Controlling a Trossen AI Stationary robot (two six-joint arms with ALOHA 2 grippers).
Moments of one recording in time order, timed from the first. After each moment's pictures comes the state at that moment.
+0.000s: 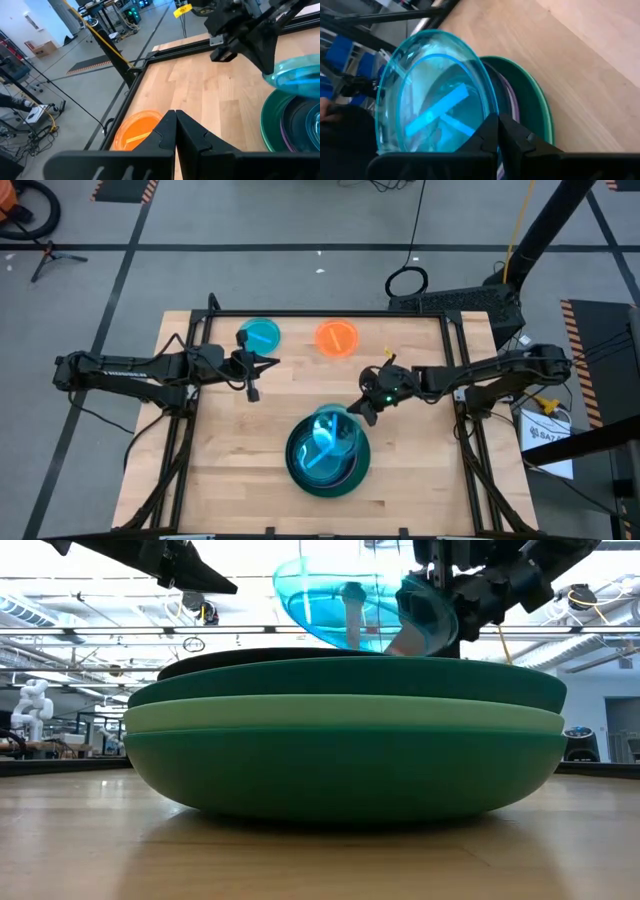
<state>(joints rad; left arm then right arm) 0.04 0.88 0.66 -0.05 -0.25 0.31 0.00 1.33 0.65 0.13 -0.20 0.80</state>
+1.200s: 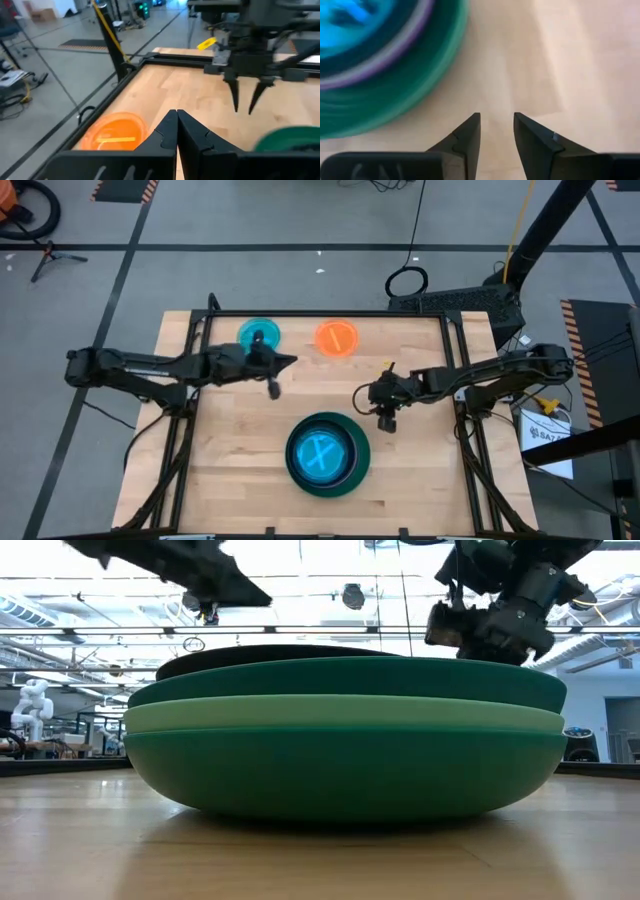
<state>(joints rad) 0.07 1.08 0.69 0.15 -0.25 0.02 0.03 1.31 0.65 -0.32 -0.01 0.22</state>
